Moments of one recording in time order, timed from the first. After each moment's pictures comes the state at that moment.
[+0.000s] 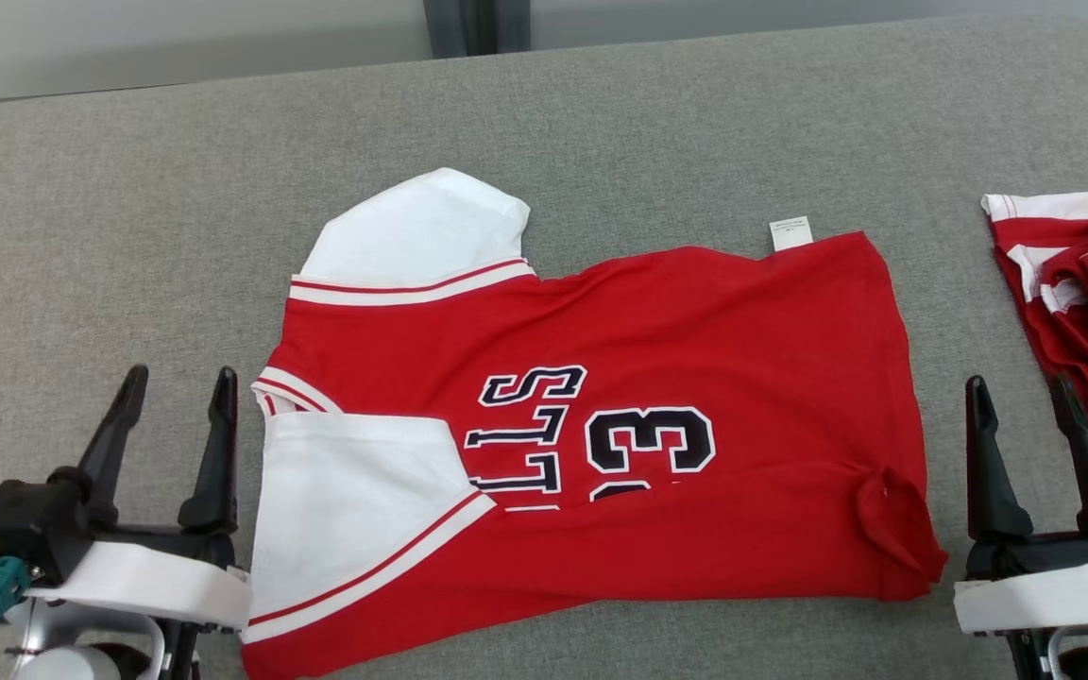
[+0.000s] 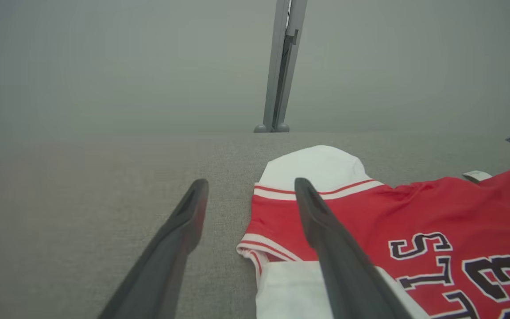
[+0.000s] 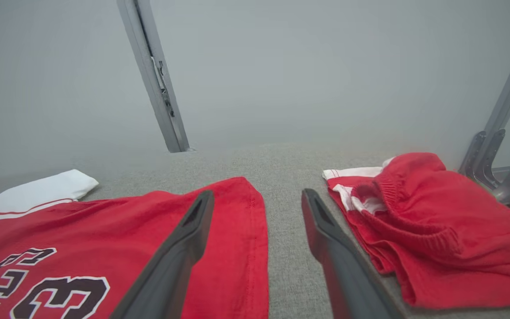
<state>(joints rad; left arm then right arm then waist) -0.01 0.37 -0.19 -0.15 -0.49 0.17 -0.07 -0.01 -0.05 -0.09 -0.02 0.20 0.13 -0.19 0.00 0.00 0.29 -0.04</state>
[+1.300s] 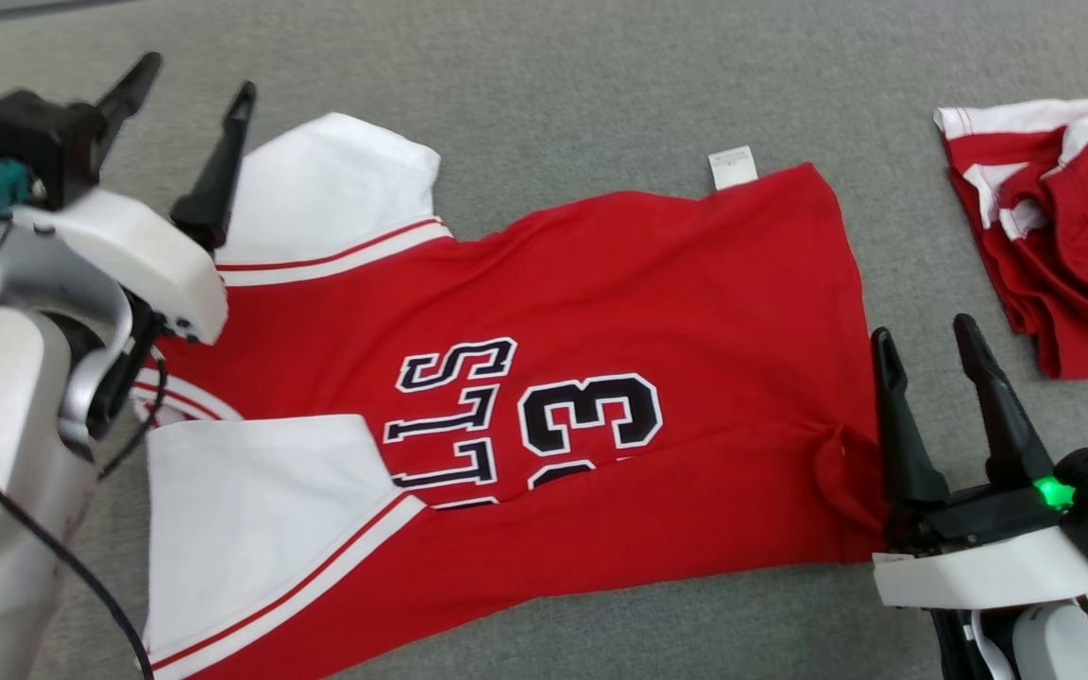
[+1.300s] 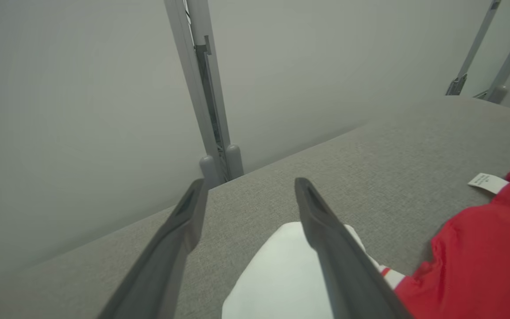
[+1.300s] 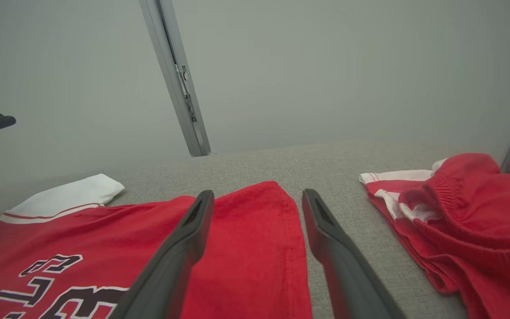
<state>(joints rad) -0.66 0.43 -0.33 0.16 -0.42 -0.02 0.14 -0.10 -0.05 0.08 -0.07 0.24 0.13 -0.24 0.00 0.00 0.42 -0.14</state>
